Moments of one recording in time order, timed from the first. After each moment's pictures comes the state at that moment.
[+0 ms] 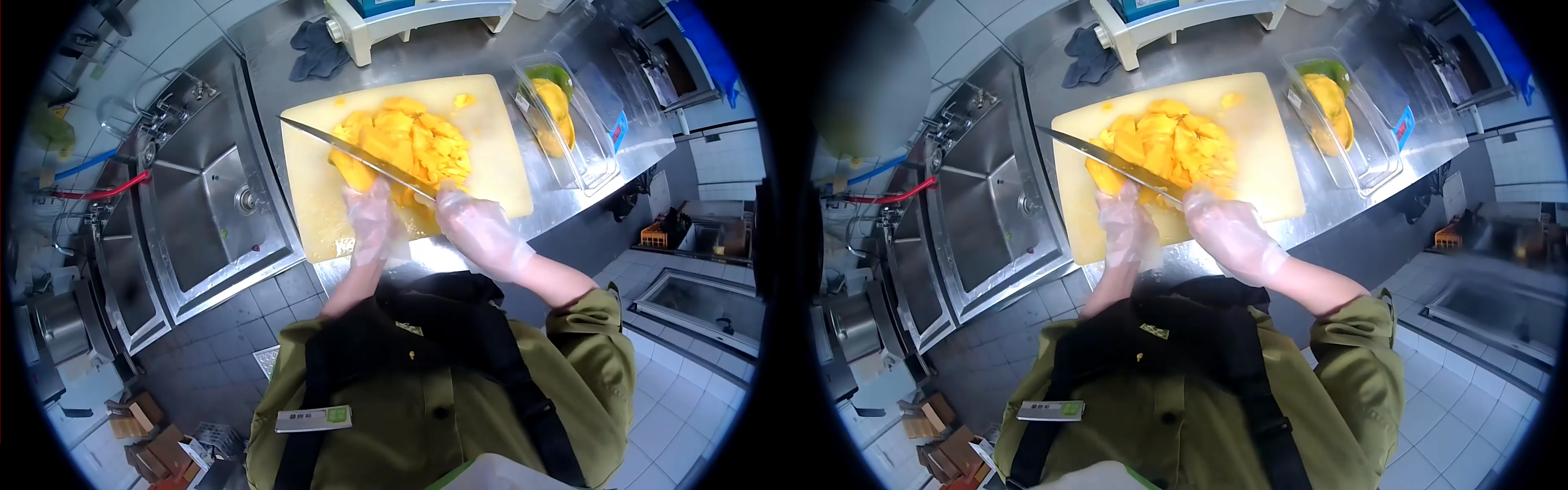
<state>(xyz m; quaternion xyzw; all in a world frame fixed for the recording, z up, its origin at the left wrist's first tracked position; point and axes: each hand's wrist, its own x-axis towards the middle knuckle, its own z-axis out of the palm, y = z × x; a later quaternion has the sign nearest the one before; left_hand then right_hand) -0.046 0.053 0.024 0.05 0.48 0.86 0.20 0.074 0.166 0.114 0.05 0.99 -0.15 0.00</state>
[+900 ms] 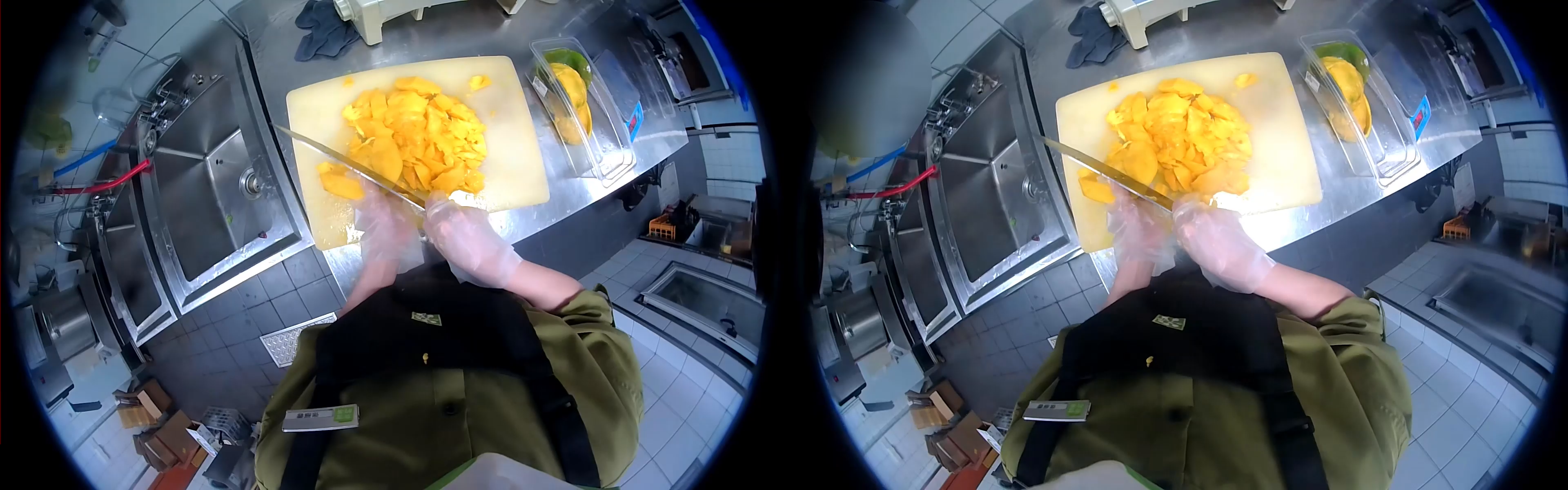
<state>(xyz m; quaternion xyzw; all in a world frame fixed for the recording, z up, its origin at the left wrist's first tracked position) -0.031 0.016 -0.039 0.16 0.82 0.53 0.16 0.064 0.129 0.097 0.01 0.97 -0.22 0.00</state>
